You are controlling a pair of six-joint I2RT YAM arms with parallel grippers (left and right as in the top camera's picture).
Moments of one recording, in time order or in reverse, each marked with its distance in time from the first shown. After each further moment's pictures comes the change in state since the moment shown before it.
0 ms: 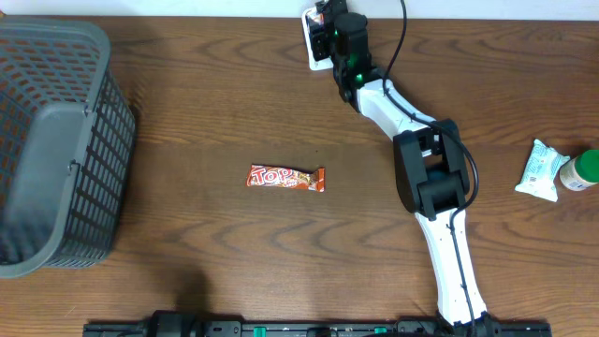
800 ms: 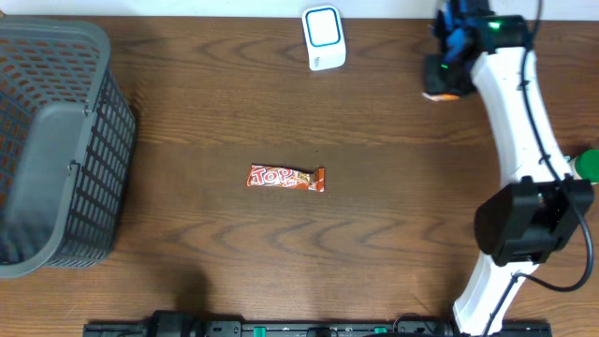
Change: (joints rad) left arm 0.000 0.000 0.000 0.001 0.000 0.000; right arm -0.300 -0.528 0.002 -1.493 0.109 0.027
